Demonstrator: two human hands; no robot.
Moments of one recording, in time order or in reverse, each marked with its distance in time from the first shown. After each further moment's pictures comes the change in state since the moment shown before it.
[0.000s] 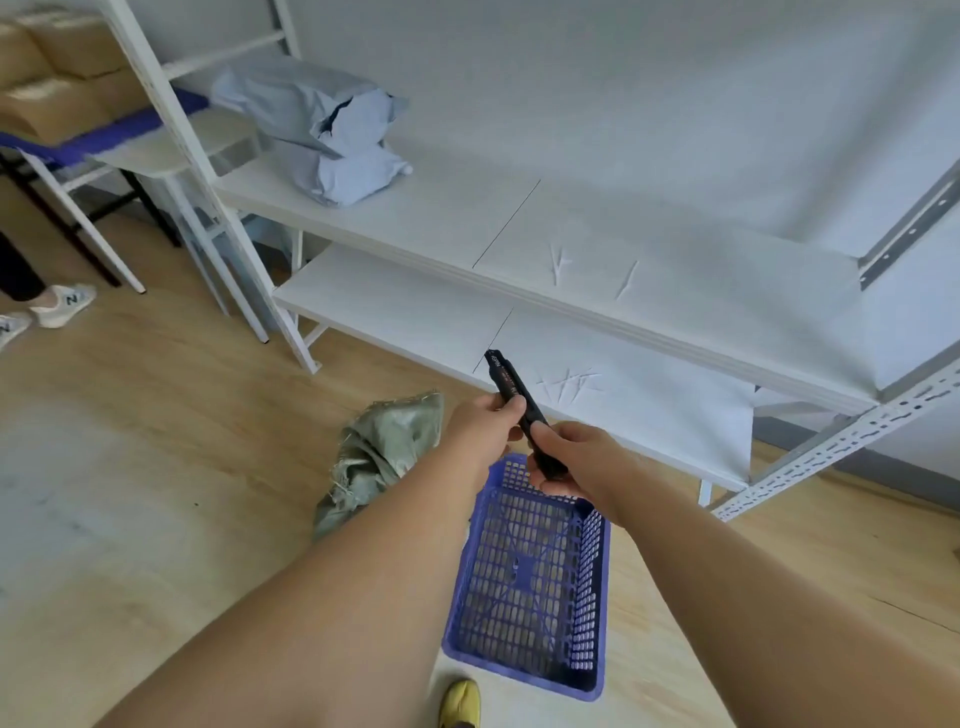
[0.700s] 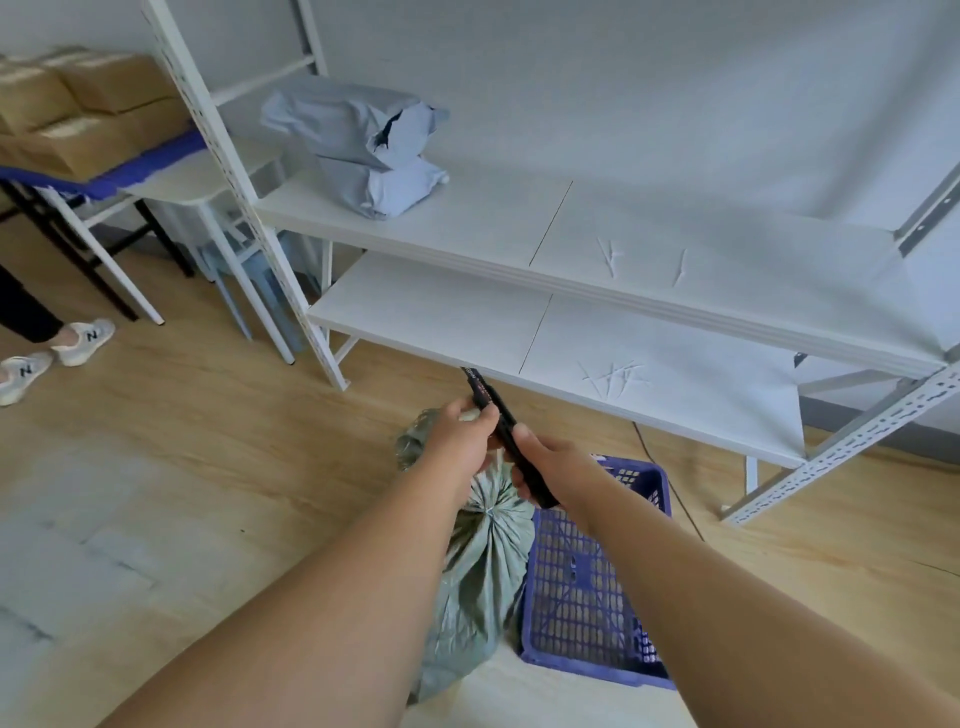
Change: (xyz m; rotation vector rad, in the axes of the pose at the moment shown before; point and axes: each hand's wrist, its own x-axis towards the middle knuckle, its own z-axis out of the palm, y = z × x) left_hand -0.012 -0.037 -0.156 -0.070 0.122 -0.023; right_hand 0.016 0.018 0.173 -0.055 0.055 -0.049
